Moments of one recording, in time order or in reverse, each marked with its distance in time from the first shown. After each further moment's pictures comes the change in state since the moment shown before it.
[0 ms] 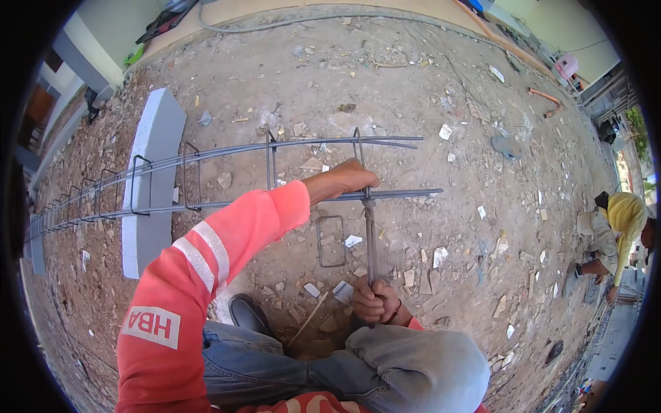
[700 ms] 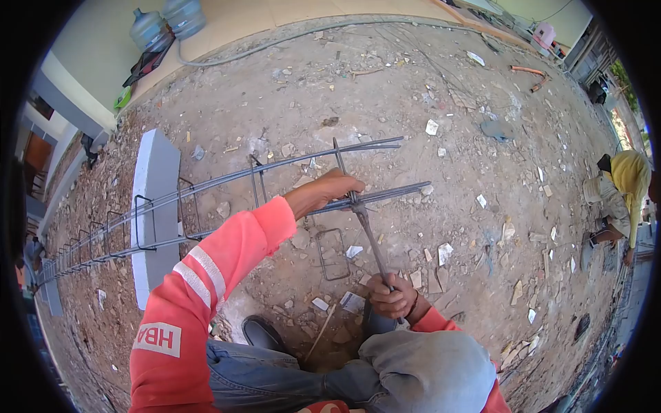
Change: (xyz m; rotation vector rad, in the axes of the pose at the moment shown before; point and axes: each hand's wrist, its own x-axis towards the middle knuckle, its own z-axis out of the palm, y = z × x) left_hand -0.003 0.006 -0.003 -0.048 -0.065 -0.080; right_hand -0.010 -0.028 0.011 -0.369 0.521 0.127
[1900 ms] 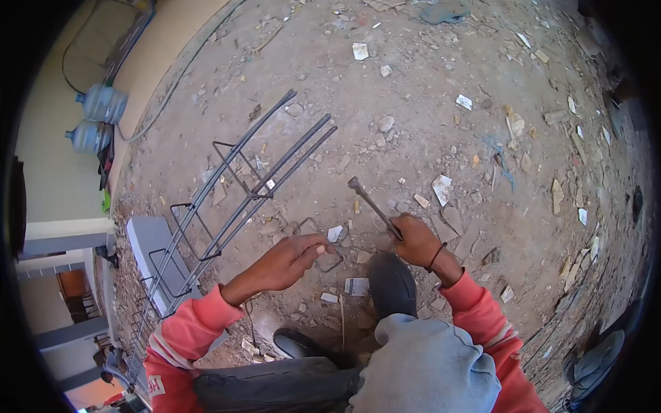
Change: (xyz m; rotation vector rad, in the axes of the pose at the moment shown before) left_hand -0.071 -0.021 0.062 0.632 -0.375 0.398; right_hand -0.053 -0.016 -0.084 -1.419 0.966 -0.254
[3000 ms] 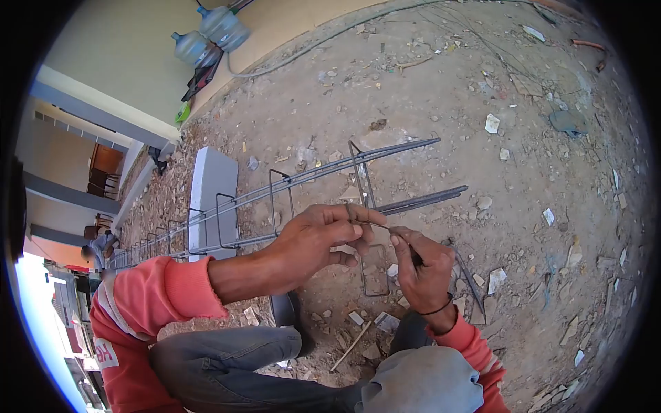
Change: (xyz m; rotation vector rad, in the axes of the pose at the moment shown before) left_hand -0.036 0.097 -0.093 -0.963 0.463 -0.442; right_hand 0.045 -0.180 -0.039 0.506 0.513 -0.538
